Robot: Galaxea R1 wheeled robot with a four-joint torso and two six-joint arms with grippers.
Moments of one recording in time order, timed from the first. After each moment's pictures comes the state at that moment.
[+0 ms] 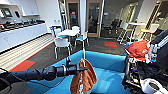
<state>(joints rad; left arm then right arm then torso) 0.23 2.27 -1.00 0.41 0.03 -1.23 -1.64 2.83 -2.43 -0.23 0.25 0.24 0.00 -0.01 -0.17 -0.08</state>
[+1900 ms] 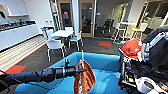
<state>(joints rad) 0.26 2.25 -1.01 0.41 0.02 -1.23 -1.64 2.85 -2.45 -0.24 0.25 0.24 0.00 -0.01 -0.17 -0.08</state>
